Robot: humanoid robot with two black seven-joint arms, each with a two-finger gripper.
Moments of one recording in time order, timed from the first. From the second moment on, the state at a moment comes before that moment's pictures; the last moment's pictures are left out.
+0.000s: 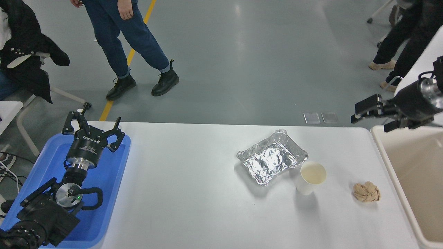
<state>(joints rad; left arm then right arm) -0.59 0.23 -0.89 -0.31 -0.14 -0.79 -0.37 2.08 -0.39 -1.52 1.10 -0.34 0.74 0.43</state>
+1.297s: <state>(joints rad) -0.60 0.23 -0.89 -0.31 -0.14 -0.79 -0.37 1.95 -0.22 -1.45 1.10 -0.27 0.79 0.42</state>
